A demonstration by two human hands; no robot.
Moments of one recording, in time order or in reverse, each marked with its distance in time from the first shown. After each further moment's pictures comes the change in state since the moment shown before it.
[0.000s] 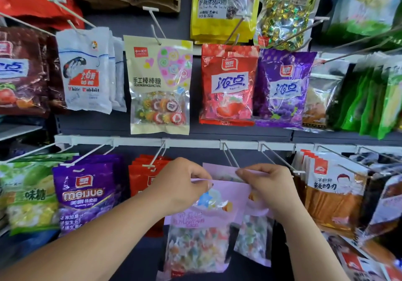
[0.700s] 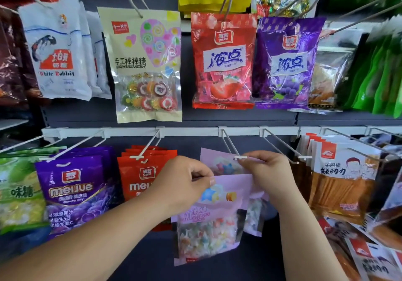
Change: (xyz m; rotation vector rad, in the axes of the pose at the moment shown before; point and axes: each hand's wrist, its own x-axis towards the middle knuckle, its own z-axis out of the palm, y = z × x) left_hand 0.015 -0.018 0.035 -0.039 0.007 0.057; right_hand 0.036 0.046 0.009 0.084 0.044 0.041
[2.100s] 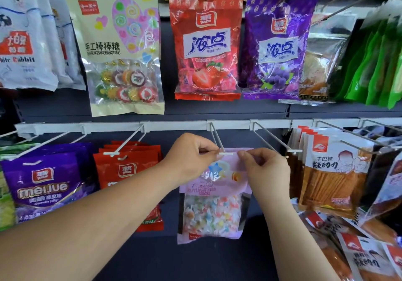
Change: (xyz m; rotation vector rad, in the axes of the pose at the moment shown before) left_hand 0.069 0.008 0.040 -0.111 0.044 0.009; right_hand 0.002 0.021 -0.010 -0.258 0.285 -0.084
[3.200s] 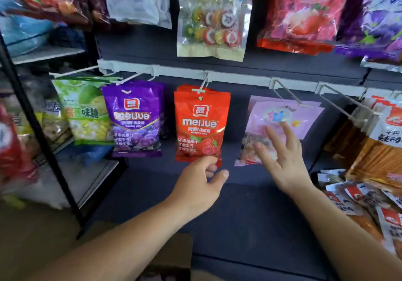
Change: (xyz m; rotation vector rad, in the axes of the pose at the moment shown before) left_hand -0.192 -0.091 -0.022 -0.068 0.113 -0.374; right_hand -0.084 0.043 0.048 -0.340 -0.435 -0.354
